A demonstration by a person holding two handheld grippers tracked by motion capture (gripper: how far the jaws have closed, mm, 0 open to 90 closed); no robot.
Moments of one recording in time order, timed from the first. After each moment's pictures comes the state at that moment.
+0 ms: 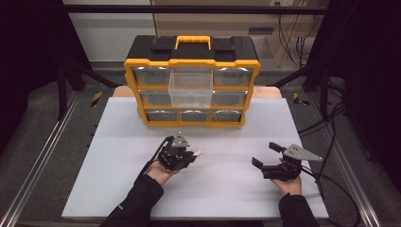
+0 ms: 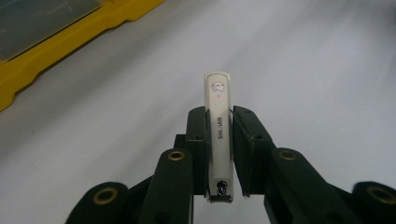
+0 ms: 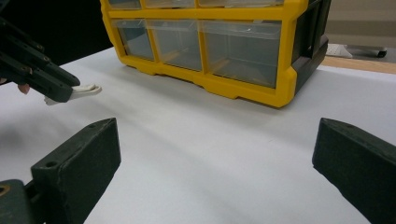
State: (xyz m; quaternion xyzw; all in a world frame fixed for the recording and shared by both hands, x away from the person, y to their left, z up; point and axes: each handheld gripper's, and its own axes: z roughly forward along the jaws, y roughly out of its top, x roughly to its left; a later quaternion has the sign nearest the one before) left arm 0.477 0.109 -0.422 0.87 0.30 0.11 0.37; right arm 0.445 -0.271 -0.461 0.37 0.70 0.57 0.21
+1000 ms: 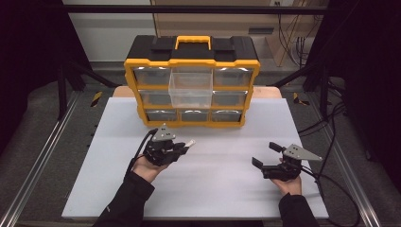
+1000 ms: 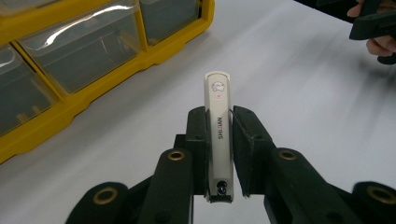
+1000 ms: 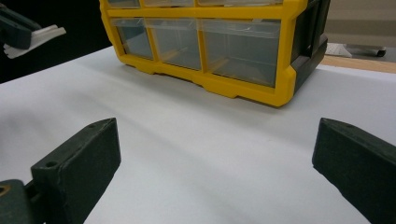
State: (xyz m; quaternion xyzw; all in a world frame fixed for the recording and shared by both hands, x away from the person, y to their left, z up) left arm 0.464 0.140 -0.373 0.84 0.31 0.13 0.43; right arm 0.446 -0.271 -0.462 0.37 0.70 0.57 0.21
